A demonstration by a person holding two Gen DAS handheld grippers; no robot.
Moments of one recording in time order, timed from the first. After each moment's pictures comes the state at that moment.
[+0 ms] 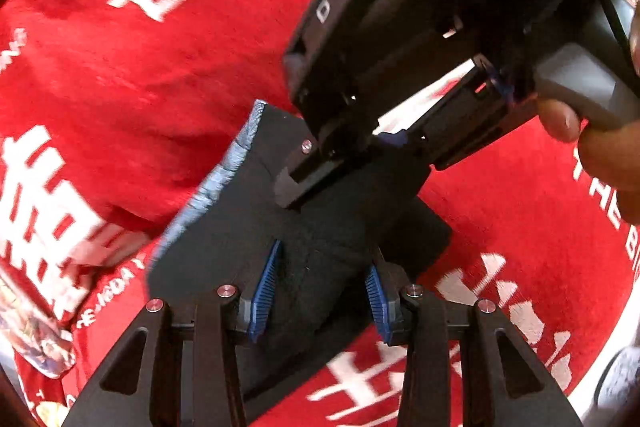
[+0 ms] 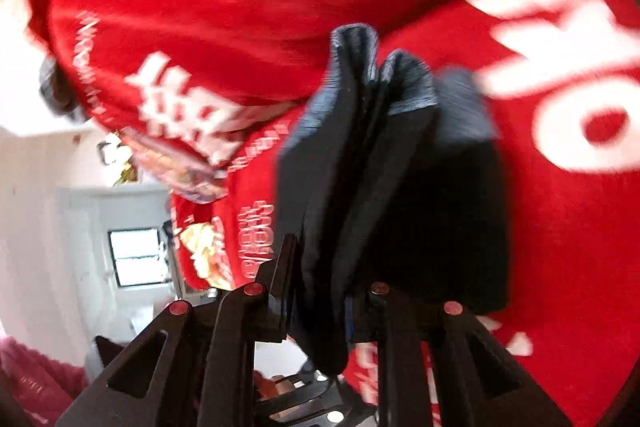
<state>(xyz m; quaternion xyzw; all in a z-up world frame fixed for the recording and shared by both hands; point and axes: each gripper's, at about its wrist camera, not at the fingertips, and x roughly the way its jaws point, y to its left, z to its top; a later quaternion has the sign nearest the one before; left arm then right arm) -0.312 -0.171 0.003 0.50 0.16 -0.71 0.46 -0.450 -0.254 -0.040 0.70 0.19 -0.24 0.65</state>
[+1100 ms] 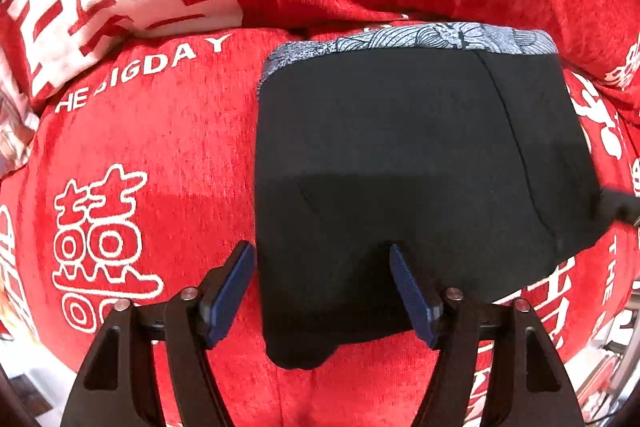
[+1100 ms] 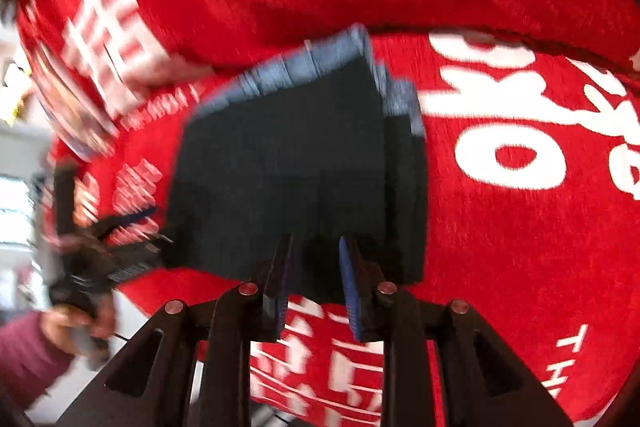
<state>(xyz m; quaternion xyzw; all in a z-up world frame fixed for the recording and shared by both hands) -0.115 -0.205 -0.033 0.46 0.47 -0.55 0.52 -0.415 -0.223 -0.002 0.52 0.41 -0.39 0.64</state>
